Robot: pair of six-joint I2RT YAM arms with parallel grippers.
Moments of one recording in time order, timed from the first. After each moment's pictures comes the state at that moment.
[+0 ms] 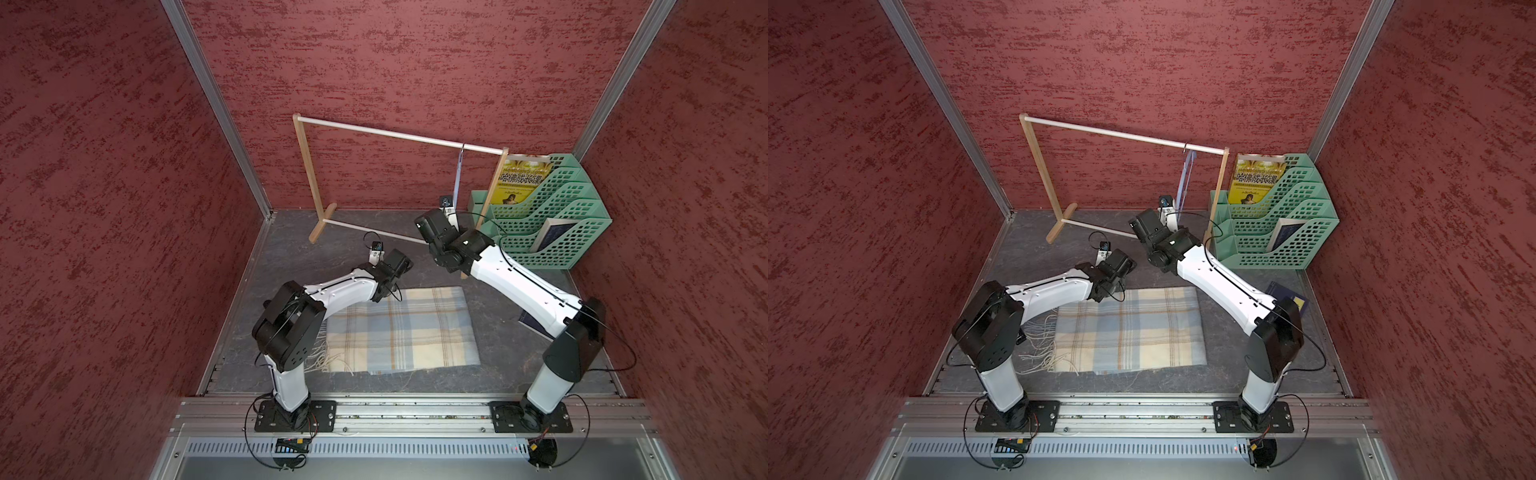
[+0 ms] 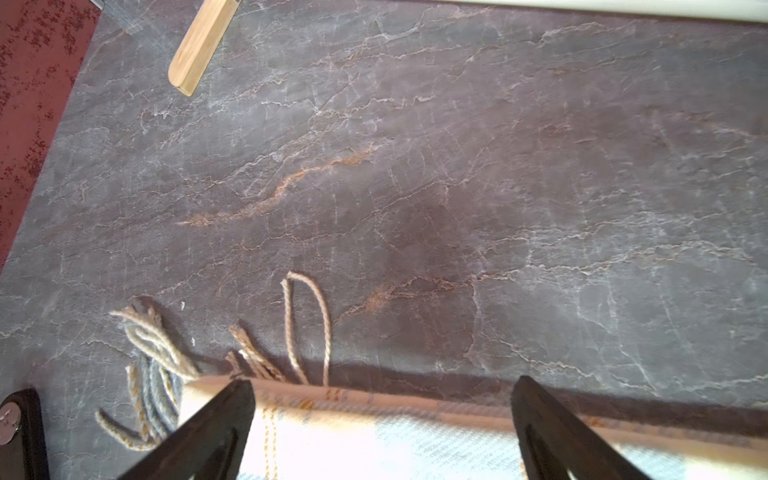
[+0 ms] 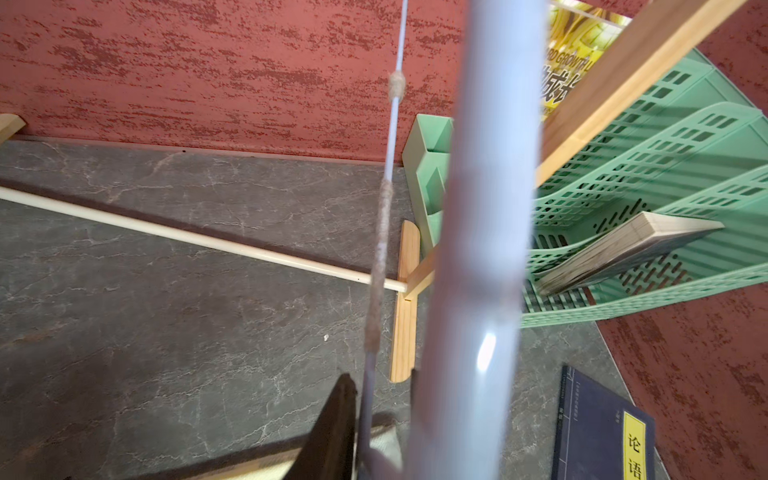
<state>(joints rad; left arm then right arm) -0.68 1.80 1.21 -0.55 -0.63 -0.58 0.70 1.74 1.69 -0.81 0.79 0.45</state>
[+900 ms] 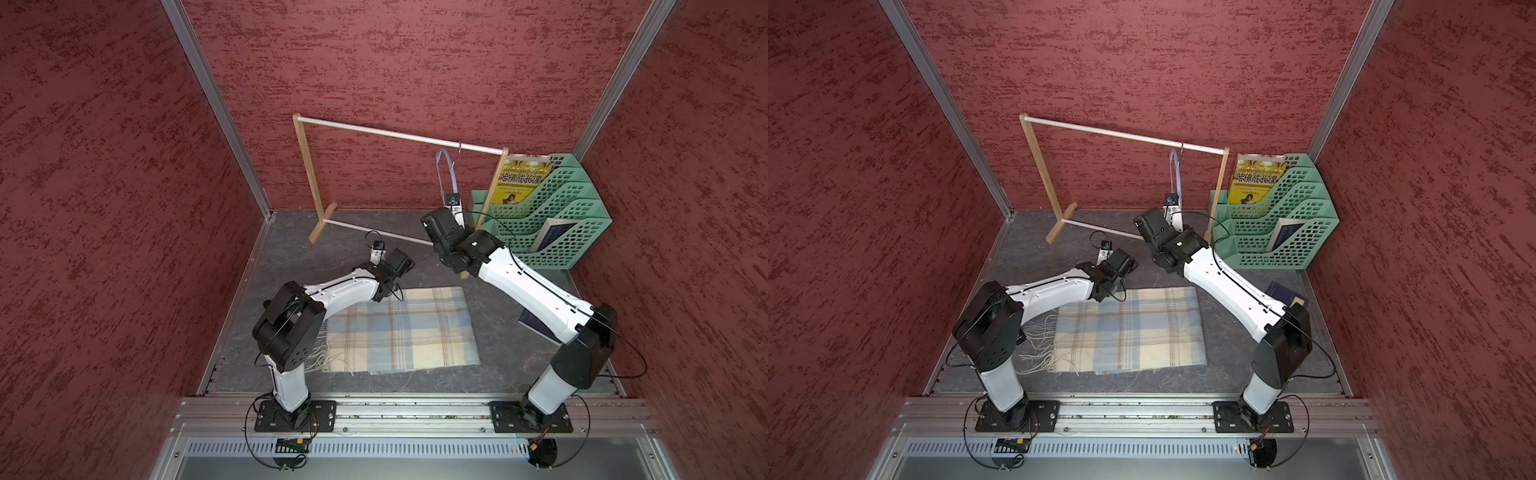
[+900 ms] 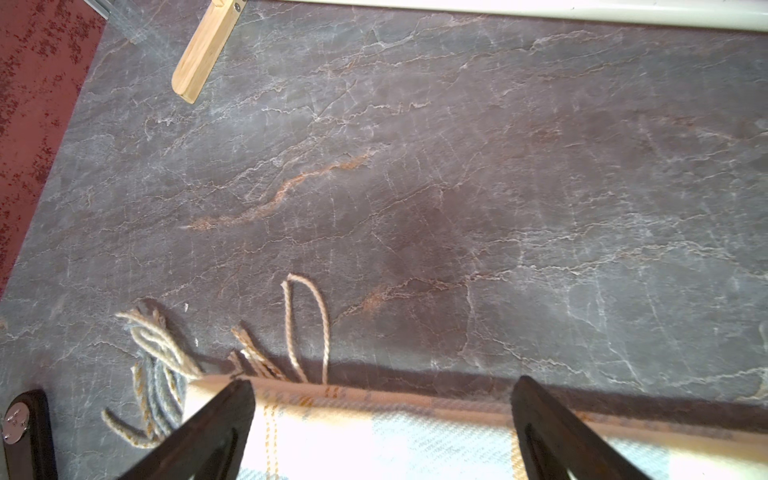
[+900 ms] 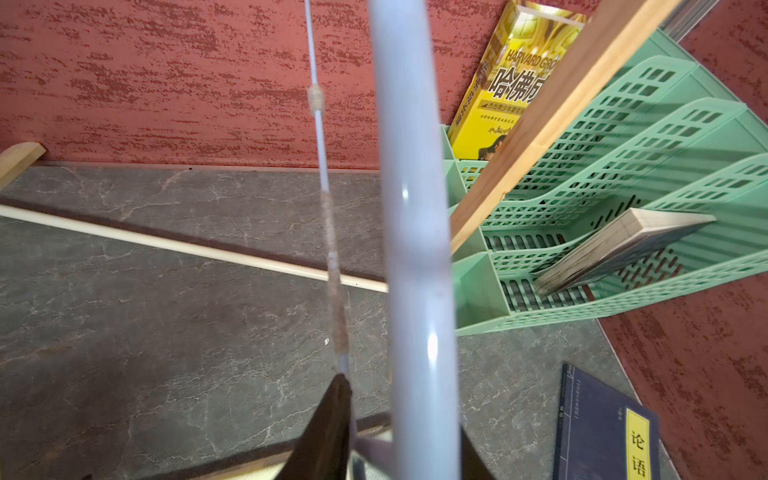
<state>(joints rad) -0.69 1.80 1.23 -0.56 -0.64 -0.58 0.70 1.68 1.67 -0.81 0.79 0.47</state>
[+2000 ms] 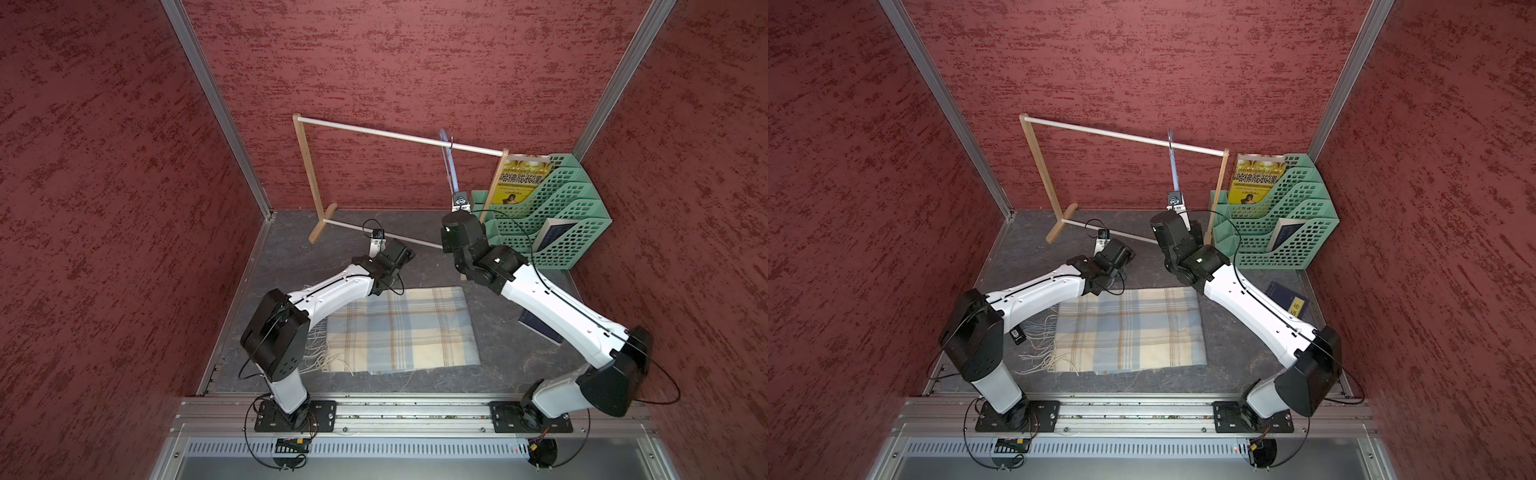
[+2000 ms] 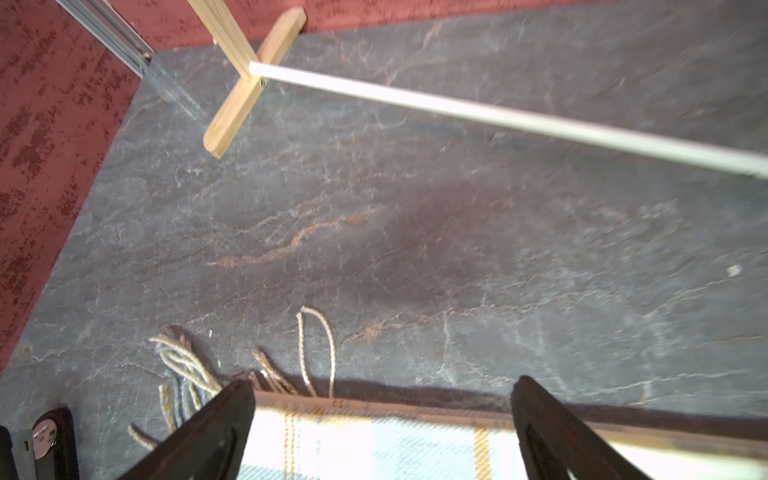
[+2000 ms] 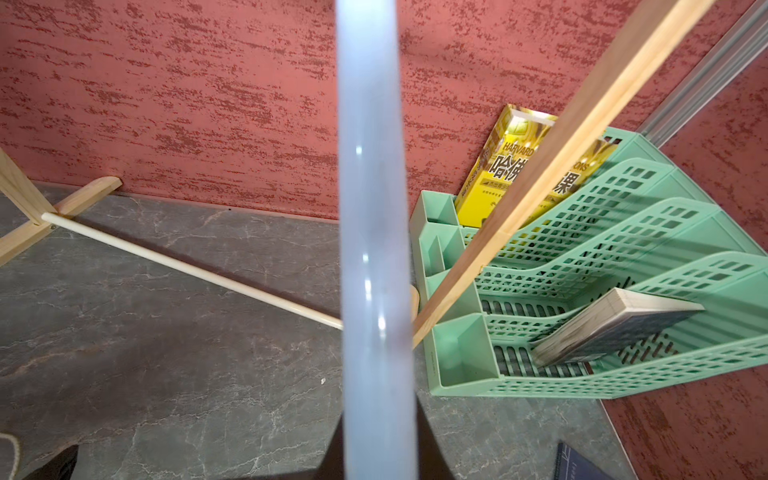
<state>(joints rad) -0.70 1.71 1.31 -0.60 -0.66 -0.56 0.70 1.48 1.46 -0.49 0.74 0.17</state>
